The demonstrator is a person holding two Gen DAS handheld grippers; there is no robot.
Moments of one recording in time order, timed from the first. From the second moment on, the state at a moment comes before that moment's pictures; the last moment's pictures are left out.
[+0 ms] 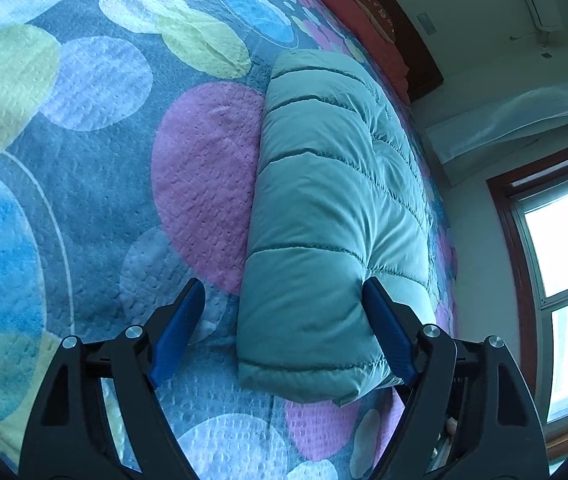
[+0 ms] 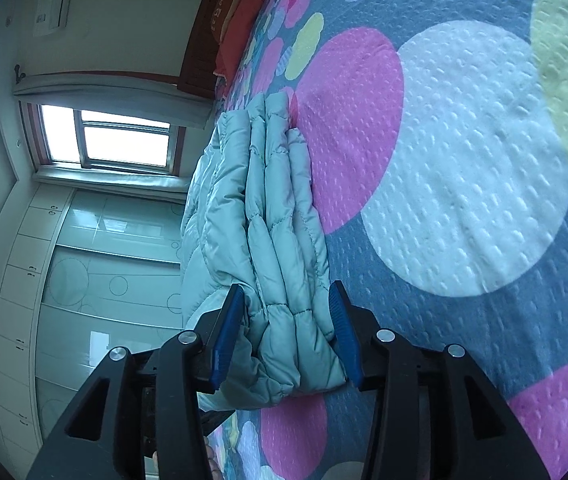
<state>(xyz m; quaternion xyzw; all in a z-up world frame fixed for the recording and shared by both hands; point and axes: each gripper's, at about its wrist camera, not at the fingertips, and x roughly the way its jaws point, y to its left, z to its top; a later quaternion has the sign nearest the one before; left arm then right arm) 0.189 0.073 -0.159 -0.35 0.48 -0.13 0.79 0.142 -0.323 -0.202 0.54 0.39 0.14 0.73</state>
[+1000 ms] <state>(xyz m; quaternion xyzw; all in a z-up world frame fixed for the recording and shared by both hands) 0.076 0.052 -0.090 -0.08 0.41 0.00 0.91 0.047 -0.241 -0.115 0.26 0.42 0.00 0.87</state>
